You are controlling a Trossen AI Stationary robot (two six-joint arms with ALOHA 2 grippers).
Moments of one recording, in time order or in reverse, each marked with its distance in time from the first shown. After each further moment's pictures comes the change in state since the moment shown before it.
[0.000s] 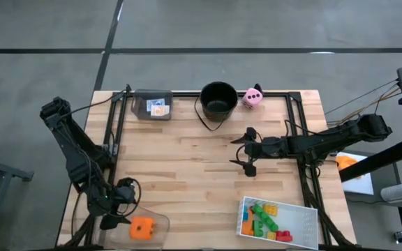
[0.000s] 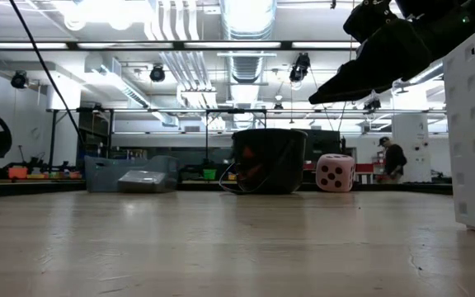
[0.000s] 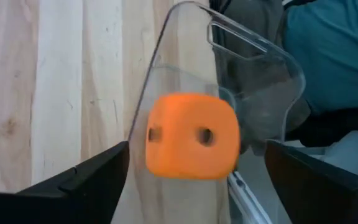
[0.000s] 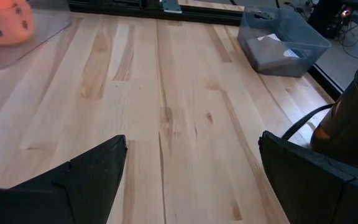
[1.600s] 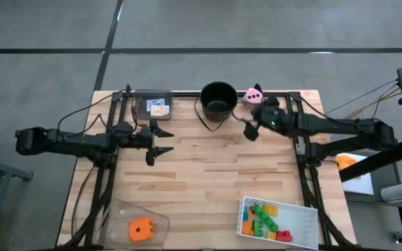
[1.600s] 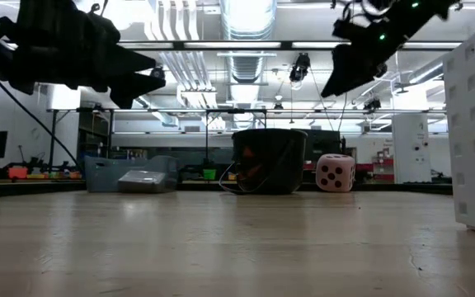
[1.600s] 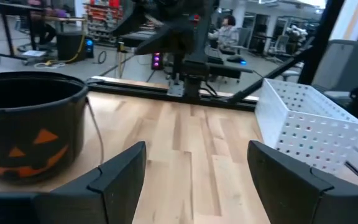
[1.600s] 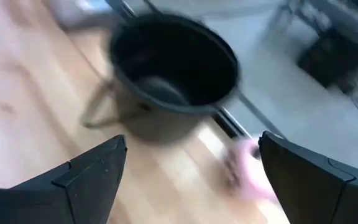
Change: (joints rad) left arm 1.186 -0.172 -0.644 1.303 0.357 0.867; right arm -0.310 -0.113 0.288 -0.591 0.286 0.069
